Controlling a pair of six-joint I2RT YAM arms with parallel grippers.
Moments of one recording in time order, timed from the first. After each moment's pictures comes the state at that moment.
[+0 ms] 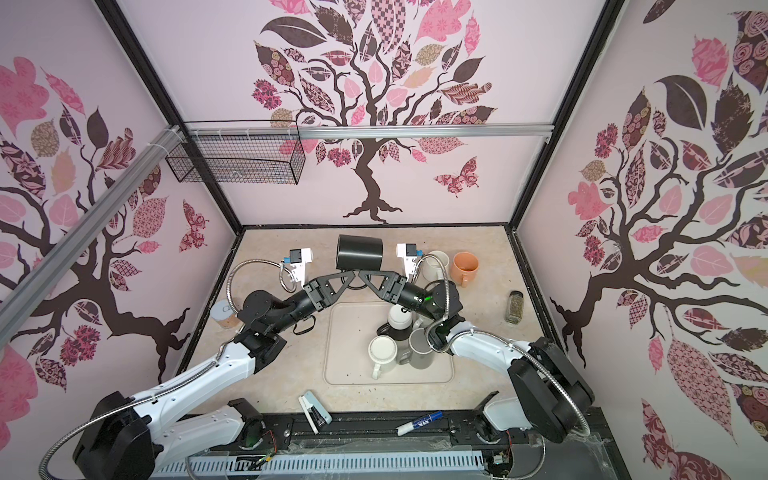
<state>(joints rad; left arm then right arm) -0.62 1.10 0.62 0.79 0.45 -1.10 0.63 1.38 0.66 1.16 -0.57 1.29</state>
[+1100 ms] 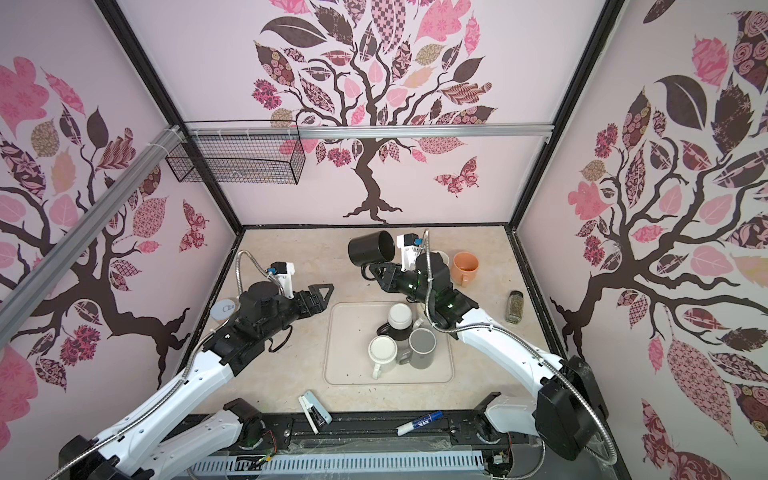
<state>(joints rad) -0.52 0.97 0.76 -0.26 0.05 -0.64 0.60 1.27 0.97 0.08 -0.22 0.69</state>
